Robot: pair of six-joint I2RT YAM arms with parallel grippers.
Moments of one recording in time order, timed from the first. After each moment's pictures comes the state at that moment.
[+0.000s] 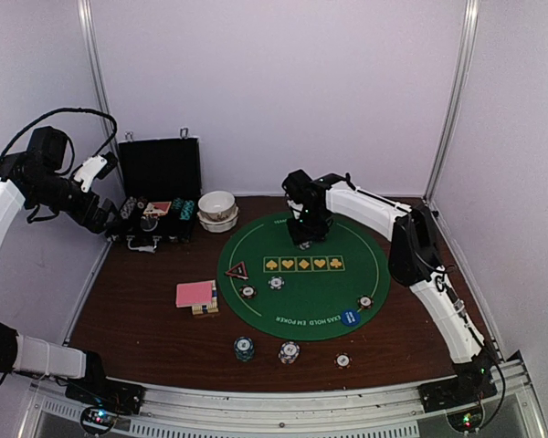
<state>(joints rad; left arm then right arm) 0.01 1.20 1.48 -1.17 0.23 0.50 0.63 2.58 2.45 -1.04 0.14 0.29</state>
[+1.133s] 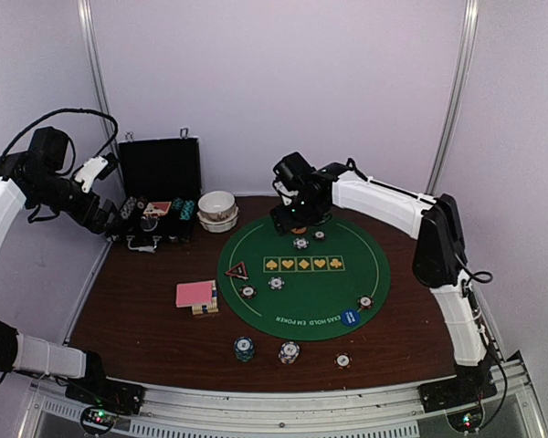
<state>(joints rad) 0.01 1.20 1.48 -1.18 0.23 0.50 0.72 2.37 2.27 -0.87 0.19 0.25</state>
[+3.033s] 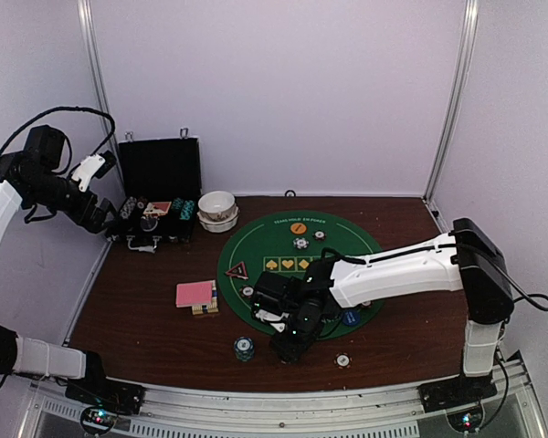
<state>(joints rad) 0.01 1.18 1.49 -1.19 0.23 0.51 1.21 1.97 1.42 -0.82 -0.03 0.32</state>
